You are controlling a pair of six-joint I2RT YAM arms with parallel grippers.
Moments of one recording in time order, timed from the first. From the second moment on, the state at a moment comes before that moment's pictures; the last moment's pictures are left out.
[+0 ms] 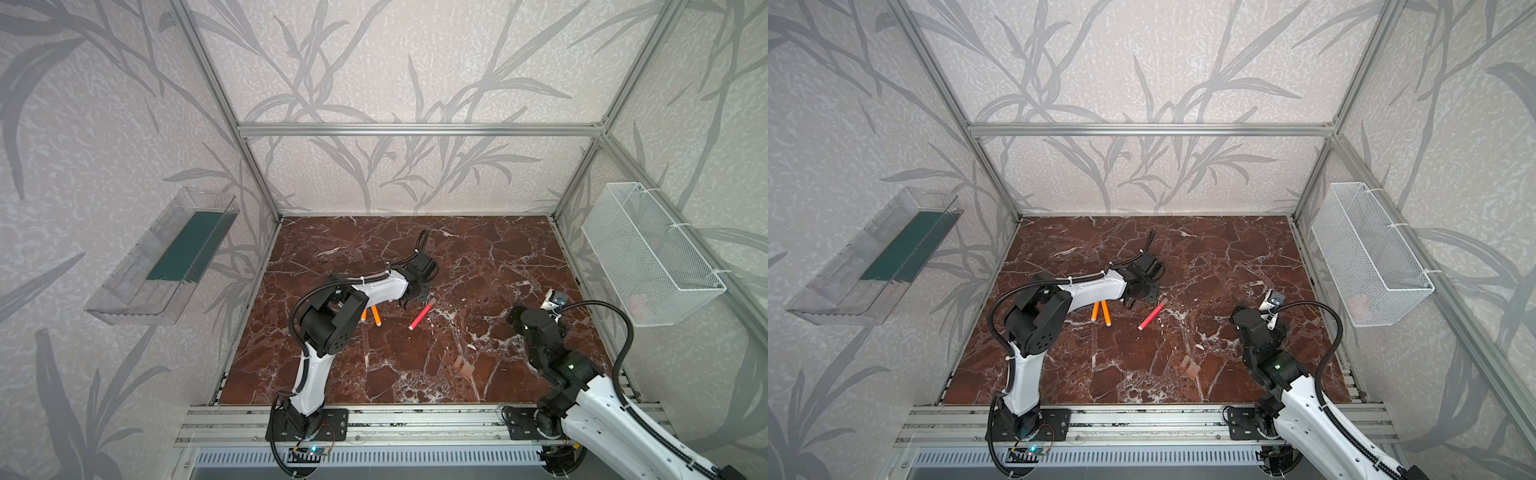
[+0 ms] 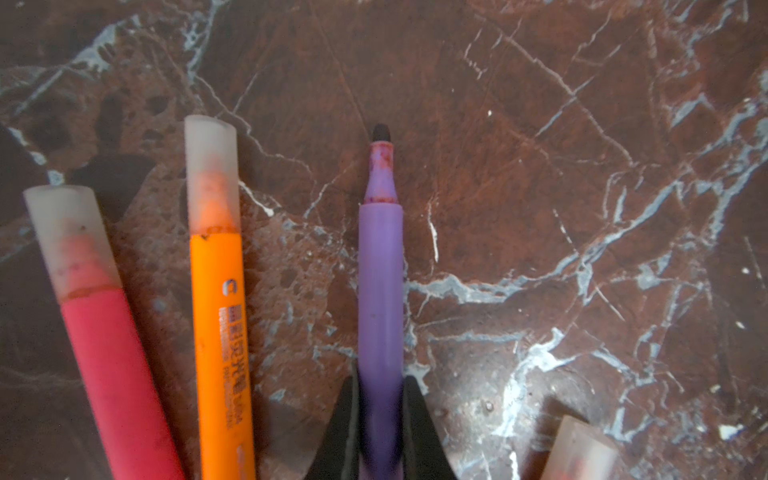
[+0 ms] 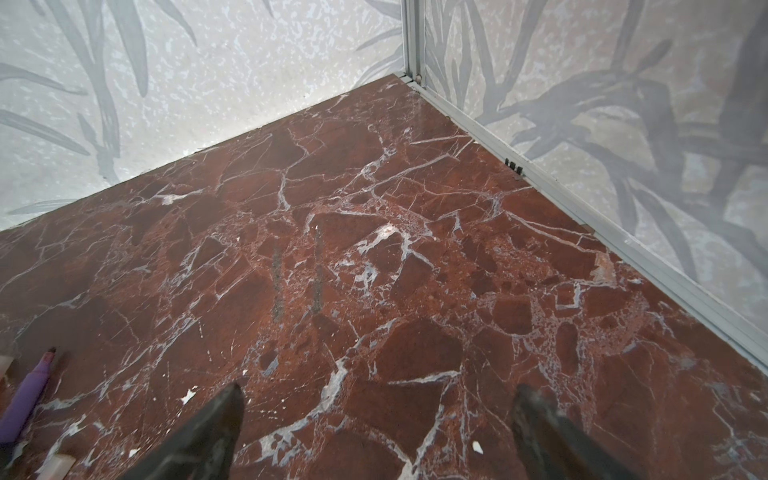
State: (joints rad) left arm -0.69 2.06 1.39 -0.43 -0.18 -0.38; right arm 0.49 0.62 0.36 -0.35 0.72 0.65
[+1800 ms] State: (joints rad) left arm -1.04 1.37 0.86 0.06 -0.05 -0.16; right arm 0.69 0.86 0.44 0.23 0.01 0.90
